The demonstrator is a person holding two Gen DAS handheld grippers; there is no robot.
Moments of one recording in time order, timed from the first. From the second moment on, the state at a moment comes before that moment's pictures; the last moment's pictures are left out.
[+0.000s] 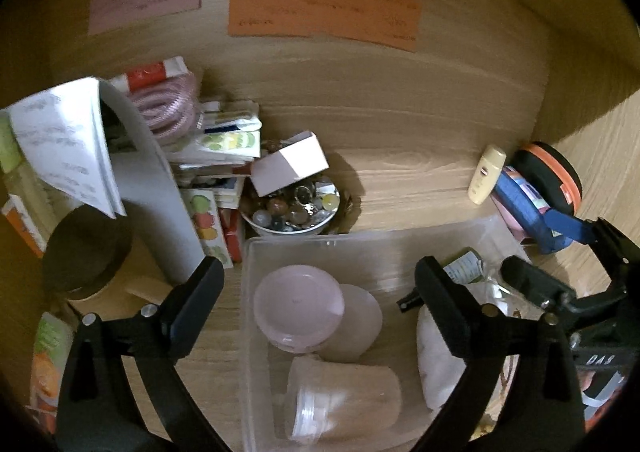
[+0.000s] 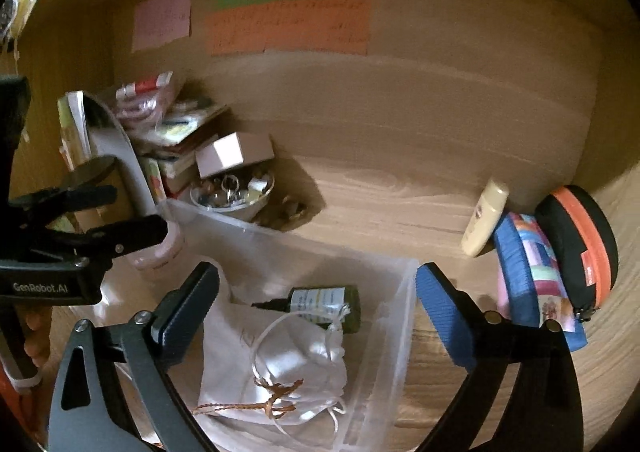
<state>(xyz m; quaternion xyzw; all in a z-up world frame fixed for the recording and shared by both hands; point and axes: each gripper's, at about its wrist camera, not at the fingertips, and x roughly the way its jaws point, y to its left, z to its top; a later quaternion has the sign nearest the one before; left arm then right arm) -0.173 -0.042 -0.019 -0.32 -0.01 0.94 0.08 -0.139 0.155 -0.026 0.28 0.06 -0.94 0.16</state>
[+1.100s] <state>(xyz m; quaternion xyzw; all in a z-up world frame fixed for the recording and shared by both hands) -0.033 -0.048 -0.048 -0.33 0.03 0.94 0.09 -0.023 0.170 -0.043 0.30 0.07 -0.93 0.19</state>
